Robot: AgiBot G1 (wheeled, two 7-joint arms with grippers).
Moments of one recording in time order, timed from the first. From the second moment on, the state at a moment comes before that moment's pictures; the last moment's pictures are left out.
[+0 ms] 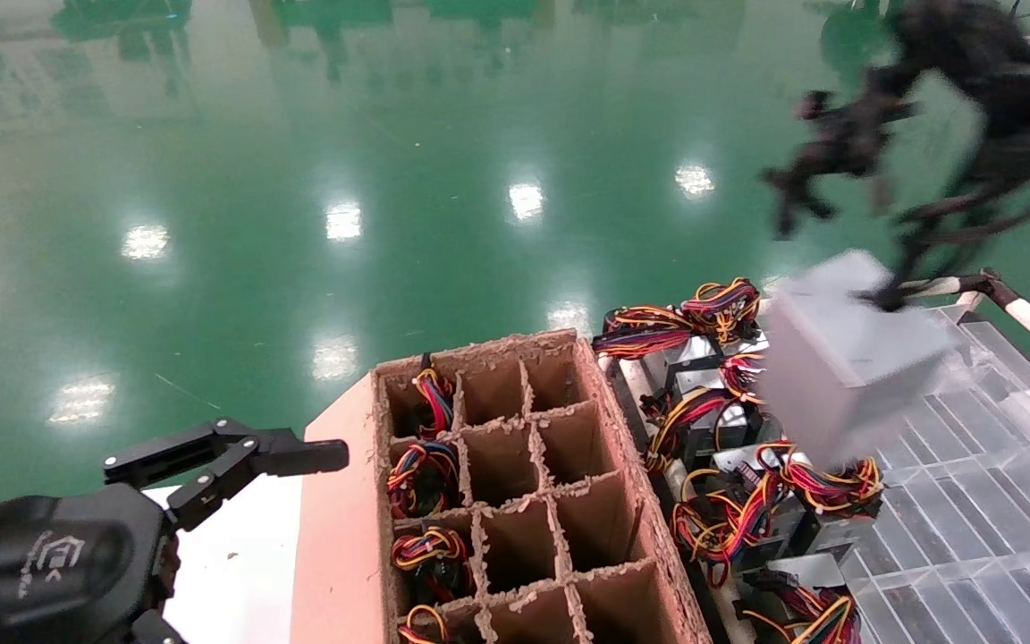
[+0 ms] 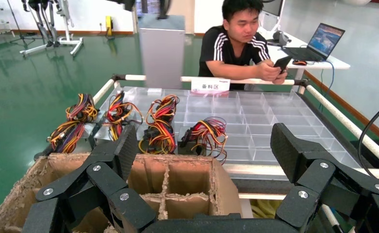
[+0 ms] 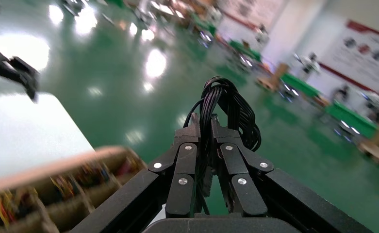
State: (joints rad) left arm -1.10 0.57 0.37 -1.26 0.66 1.46 -0.13; right arm 1.16 -0.29 0.02 1.26 -0.75 -1.34 0.20
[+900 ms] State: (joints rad) left arm -1.10 0.57 0.37 -1.26 0.66 1.46 -0.13; right arm 0.53 -0.25 0.42 0.80 -0.78 -1.56 -0.14
